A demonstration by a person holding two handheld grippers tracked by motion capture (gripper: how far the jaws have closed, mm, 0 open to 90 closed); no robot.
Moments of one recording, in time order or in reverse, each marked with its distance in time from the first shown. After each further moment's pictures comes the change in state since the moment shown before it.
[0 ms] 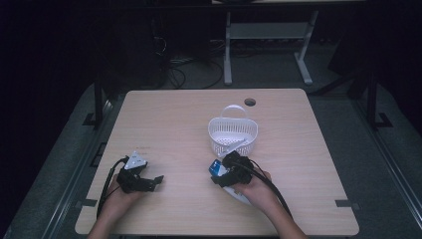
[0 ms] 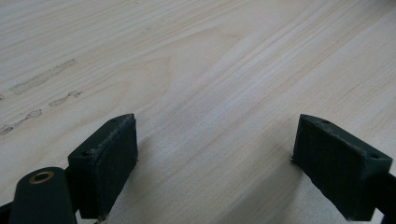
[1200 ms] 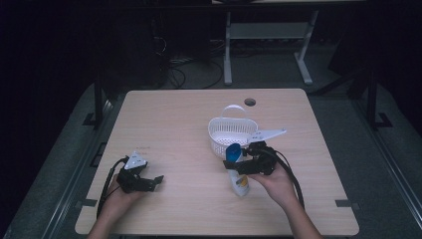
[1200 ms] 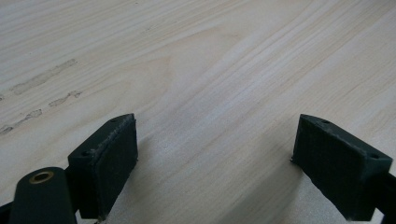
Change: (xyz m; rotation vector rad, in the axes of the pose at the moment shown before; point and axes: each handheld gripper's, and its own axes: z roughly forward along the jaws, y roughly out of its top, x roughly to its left) left arm 0.000 0.000 0.000 0.002 0.000 0.004; right arm -0.030 -0.010 -0.066 -0.308 0.117 0.078
